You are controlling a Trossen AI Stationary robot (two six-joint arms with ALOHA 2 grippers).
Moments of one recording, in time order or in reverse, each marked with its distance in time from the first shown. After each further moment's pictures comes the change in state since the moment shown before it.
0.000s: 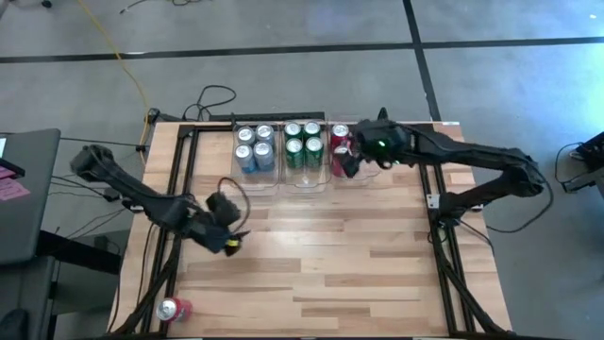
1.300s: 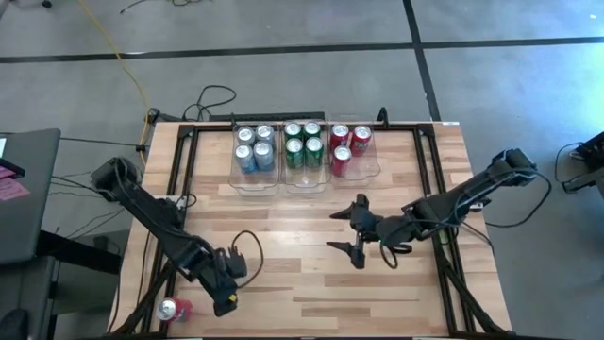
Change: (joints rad) left arm -0.228 0.384 0.302 -0.005 0.596 -0.306; right arm 0.676 0.050 -0.235 0.430 0.254 0.027
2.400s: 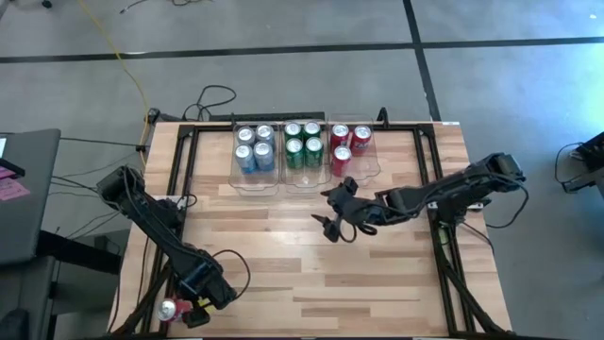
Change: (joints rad) left arm -0.048 0.115 0.012 -0.274 0.719 -0.117; right arm -0.234 0.160 0.001 0.020 -0.007 0.000
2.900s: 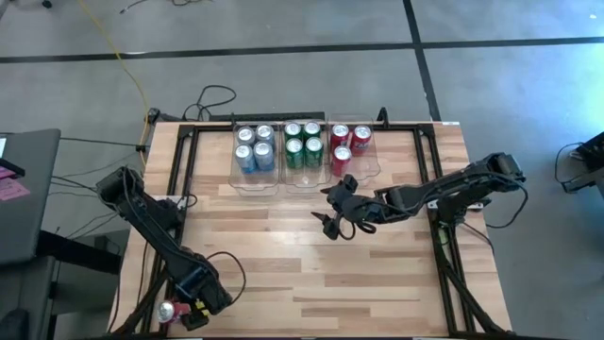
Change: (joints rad) left arm -0.052 0.002 0.000 0.015 -0.038 -0.110; right arm -0.020 0.000 0.000 -0.001 0.000 -0.027
